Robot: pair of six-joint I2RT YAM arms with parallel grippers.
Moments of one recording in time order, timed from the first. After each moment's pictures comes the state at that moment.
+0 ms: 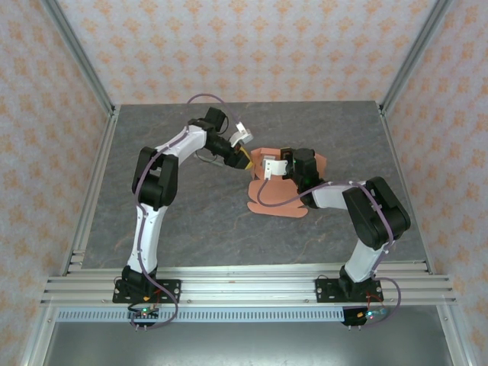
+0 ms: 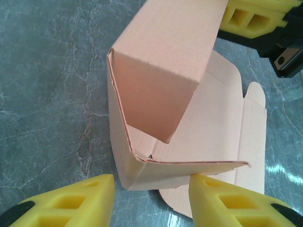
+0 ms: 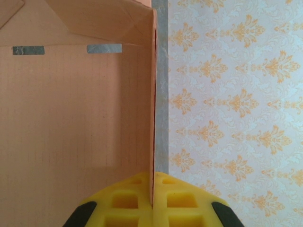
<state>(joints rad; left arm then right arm) -0.29 2.33 1.89 -0.80 0.92 0.57 0.43 1.74 0.76 0.63 0.10 -1.41</state>
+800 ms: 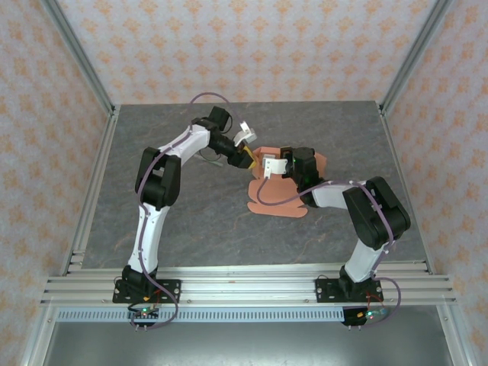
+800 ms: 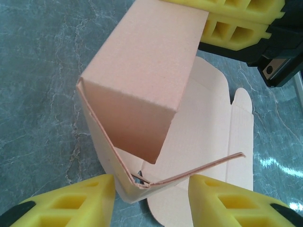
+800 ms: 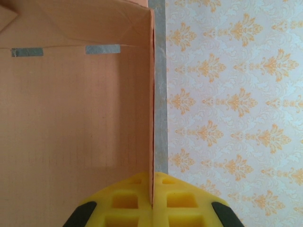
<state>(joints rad) -0.31 2.35 1.94 -0.81 0.94 0.58 0.43 1.74 0.77 0.62 0.10 -1.40</state>
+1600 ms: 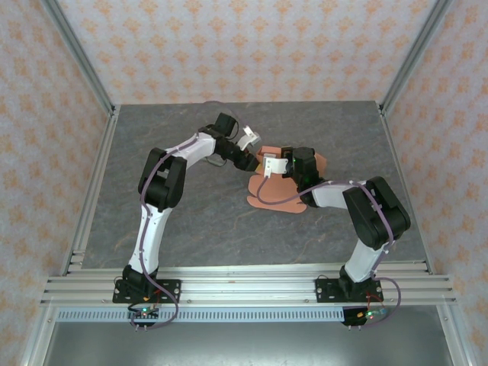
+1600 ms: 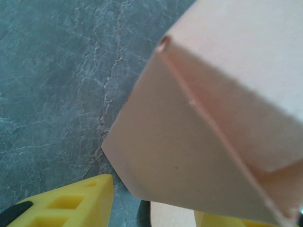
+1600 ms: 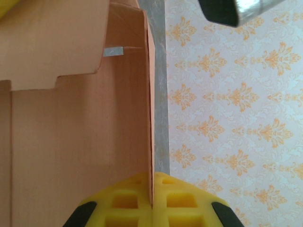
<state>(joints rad) -0.35 2.35 1.82 -0.56 0.79 0.30 0.43 1.74 0.77 0.62 0.12 -1.39</state>
